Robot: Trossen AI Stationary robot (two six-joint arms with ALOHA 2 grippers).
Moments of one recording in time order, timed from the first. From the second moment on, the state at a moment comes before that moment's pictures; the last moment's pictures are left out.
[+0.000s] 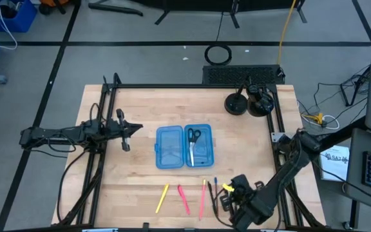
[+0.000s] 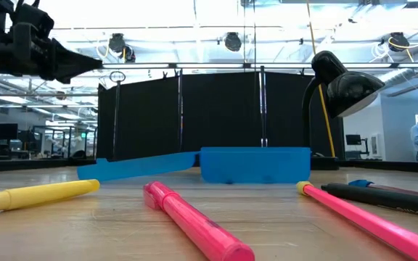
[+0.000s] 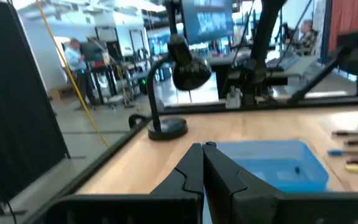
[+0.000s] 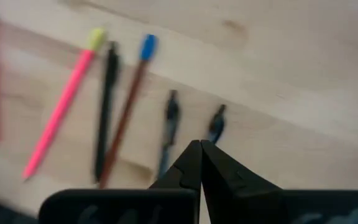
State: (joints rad) left arm 0.03 0.21 0.02 0.26 -0.18 0.15; right arm 0.83 1.91 1.57 -1.36 0.26 2.08
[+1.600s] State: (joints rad) left arm 0.03 0.21 0.03 0.31 -0.19 0.17; right arm 0.83 1.90 1.16 -0.76 0.01 2.10
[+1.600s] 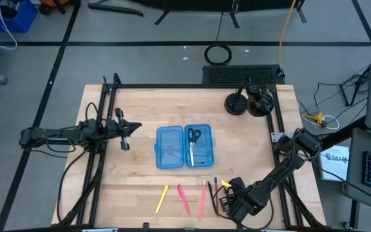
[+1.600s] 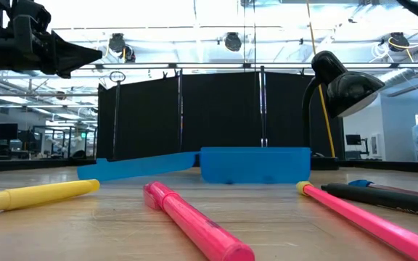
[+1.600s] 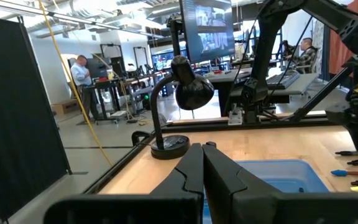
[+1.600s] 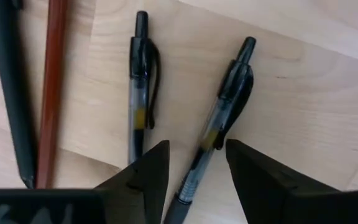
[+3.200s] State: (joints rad) left arm 0.03 0.21 0.03 0.28 -0.24 0.13; right arm 0.38 1.44 1.07 -0.47 0.36 1.37
